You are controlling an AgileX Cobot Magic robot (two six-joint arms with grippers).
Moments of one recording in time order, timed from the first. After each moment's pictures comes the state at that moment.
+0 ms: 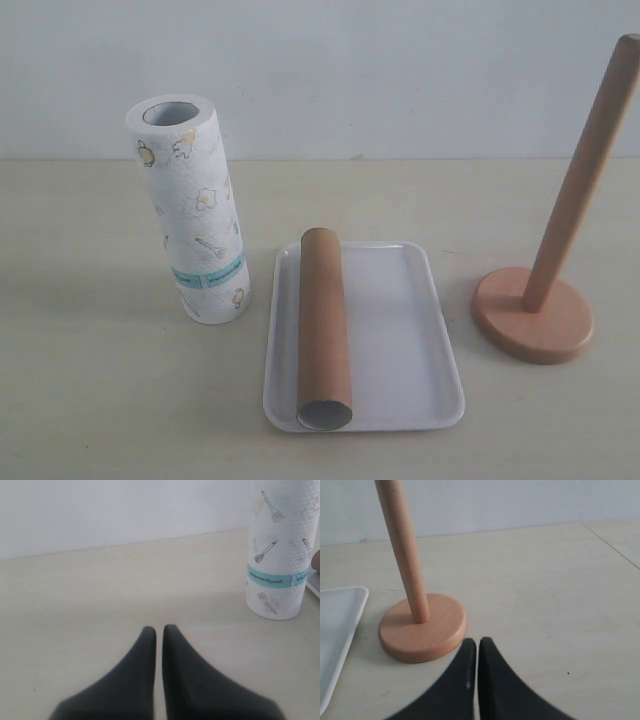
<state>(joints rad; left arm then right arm) -0.04 0.00 0.00 0.06 0.32 0.05 -0.08 0.00 0.00 0.10 0.35 -0.03</state>
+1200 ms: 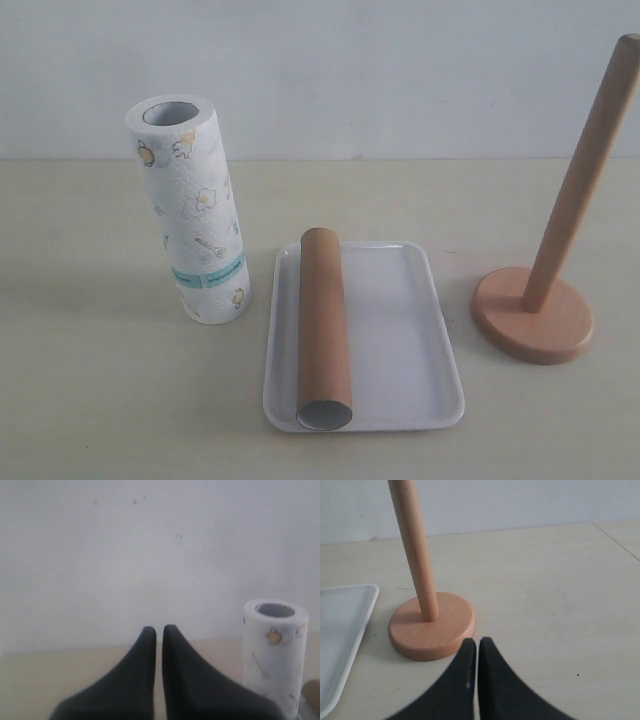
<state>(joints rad) -0.04 0.30 -0.35 0.04 0.13 0.00 -0.05 0.00 0.00 0.10 0.35 -0.03</state>
